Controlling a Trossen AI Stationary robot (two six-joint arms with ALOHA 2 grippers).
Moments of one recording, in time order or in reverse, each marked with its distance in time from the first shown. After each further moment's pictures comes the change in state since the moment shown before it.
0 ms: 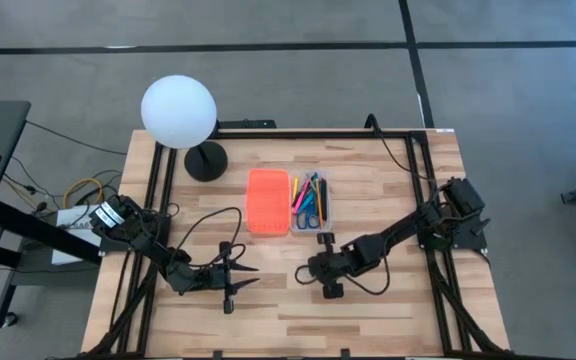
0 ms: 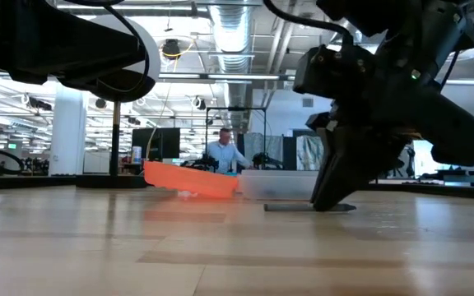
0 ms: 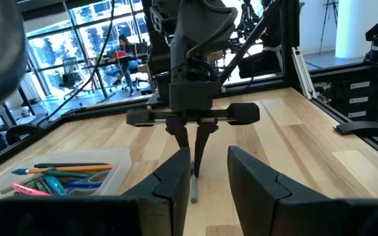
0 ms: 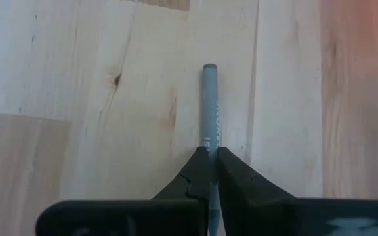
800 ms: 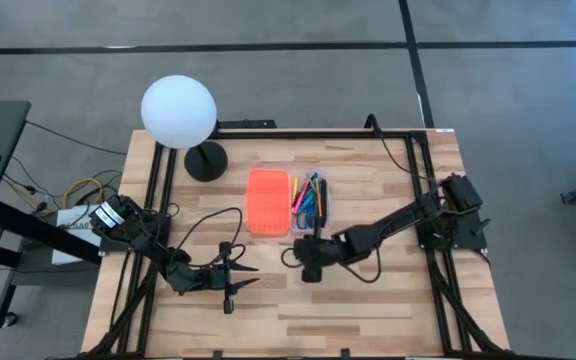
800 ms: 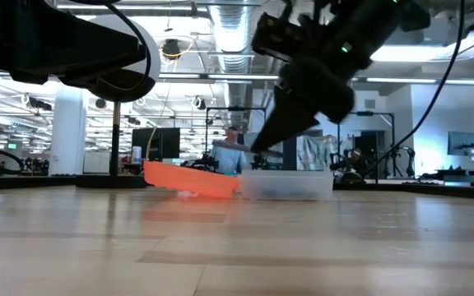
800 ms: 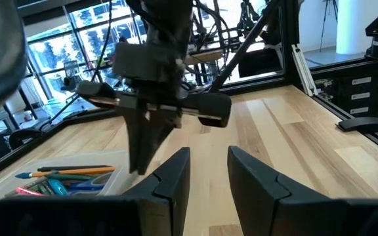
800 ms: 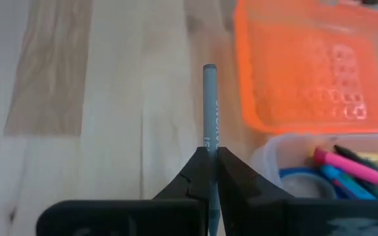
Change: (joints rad) left arm 0.000 0.000 0.000 0.001 0.000 0.026; right arm -0.072 -0.002 0.133 -0.001 0.208 -0.034
